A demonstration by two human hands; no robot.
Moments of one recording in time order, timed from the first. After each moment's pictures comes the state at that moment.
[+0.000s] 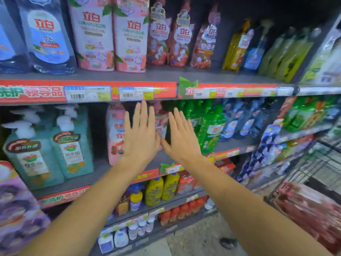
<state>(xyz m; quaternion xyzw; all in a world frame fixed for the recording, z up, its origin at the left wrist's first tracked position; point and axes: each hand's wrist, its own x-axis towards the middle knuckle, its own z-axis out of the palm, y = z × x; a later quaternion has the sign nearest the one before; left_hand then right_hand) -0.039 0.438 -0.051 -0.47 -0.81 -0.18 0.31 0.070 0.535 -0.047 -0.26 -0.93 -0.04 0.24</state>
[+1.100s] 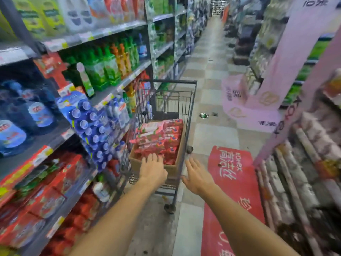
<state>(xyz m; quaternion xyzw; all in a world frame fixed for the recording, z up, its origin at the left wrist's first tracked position) 0.599 0.678 -0.202 -0.83 -0.55 0.08 -0.02 0.767 0.622 -0.234 -0.73 -0.67 0.13 0.02</state>
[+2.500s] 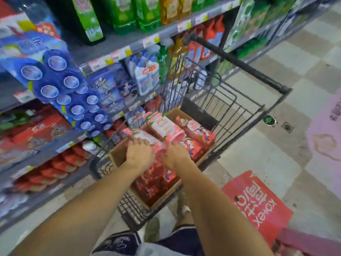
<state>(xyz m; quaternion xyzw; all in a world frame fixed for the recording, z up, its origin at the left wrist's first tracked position) 0.724 1.033 -0.315 -0.62 -0.76 0.20 -0.07 0.858 1.074 -0.312 -0.52 -0.81 0.25 -0.12</state>
